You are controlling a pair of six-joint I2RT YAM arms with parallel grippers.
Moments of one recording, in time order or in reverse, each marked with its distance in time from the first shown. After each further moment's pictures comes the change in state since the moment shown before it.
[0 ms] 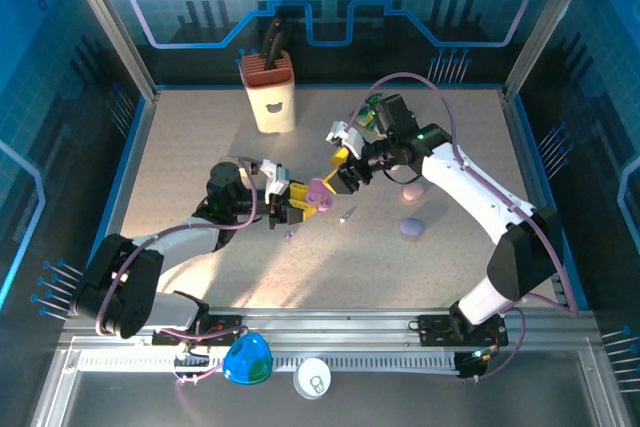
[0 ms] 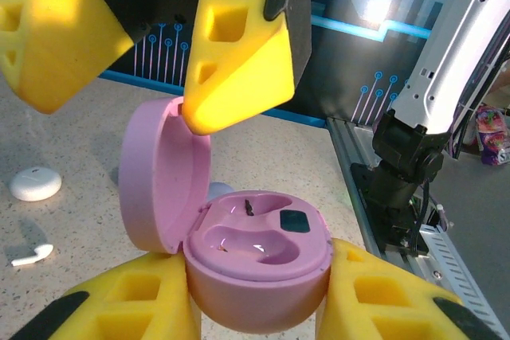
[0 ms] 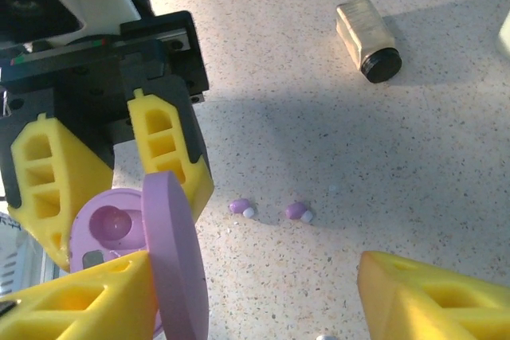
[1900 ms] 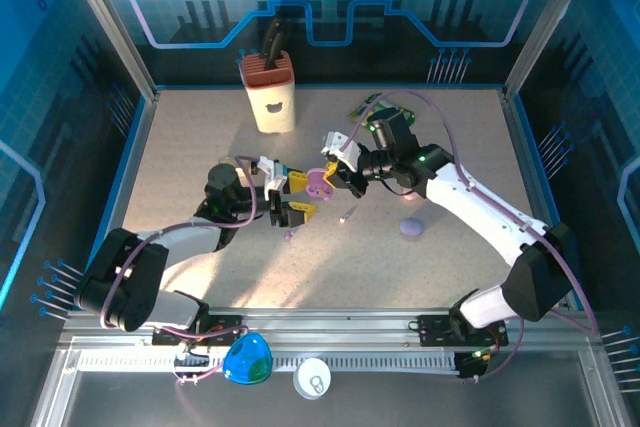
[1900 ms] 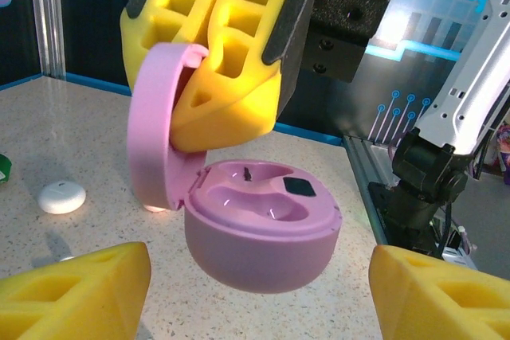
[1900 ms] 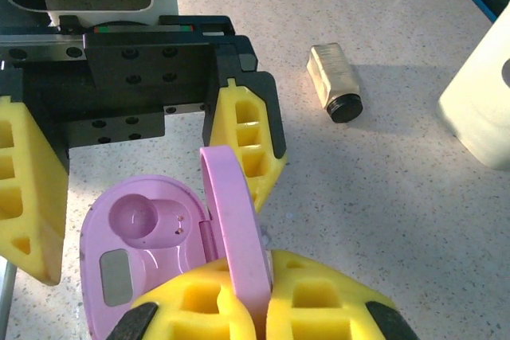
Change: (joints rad) left arm 0.009 0.040 -0.013 0.140 -0.048 -0.073; right arm 0.084 -0.124 -0.152 0.217 0.159 -0.066
